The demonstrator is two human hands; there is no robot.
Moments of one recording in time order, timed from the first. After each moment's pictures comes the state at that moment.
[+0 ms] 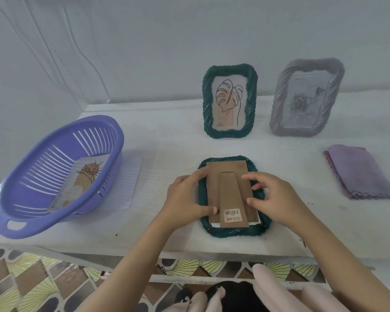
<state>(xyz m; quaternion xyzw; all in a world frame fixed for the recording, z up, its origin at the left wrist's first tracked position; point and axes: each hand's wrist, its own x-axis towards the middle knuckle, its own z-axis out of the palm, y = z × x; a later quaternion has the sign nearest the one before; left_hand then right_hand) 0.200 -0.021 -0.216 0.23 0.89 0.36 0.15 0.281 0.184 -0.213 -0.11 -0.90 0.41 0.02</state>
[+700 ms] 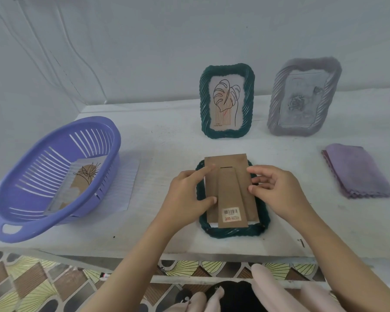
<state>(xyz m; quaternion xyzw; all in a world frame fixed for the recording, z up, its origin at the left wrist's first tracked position) 0.206 -0.013 -0.201 0.26 0.89 0.35 0.10 0.277 0.182 -0.204 -0.16 -0.83 0.53 0.11</state>
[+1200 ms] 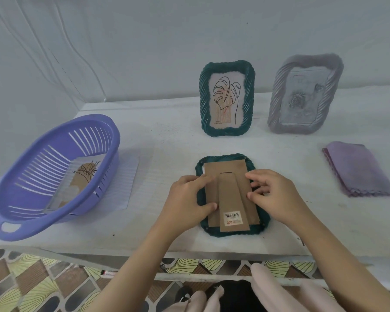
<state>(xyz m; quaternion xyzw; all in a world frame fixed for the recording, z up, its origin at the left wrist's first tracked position) 0.213 -0.014 -0.209 0.27 0.91 0.30 0.10 0.279 0.184 -0.219 -0.13 -0.88 0.46 0.07</state>
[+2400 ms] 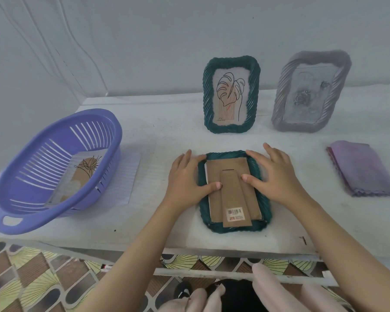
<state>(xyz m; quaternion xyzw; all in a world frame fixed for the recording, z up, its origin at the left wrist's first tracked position) 0.177 -0.004 -0.231 0.21 0.91 0.34 0.07 0.245 0.206 -0.230 -0.12 -0.96 0.25 0.05</state>
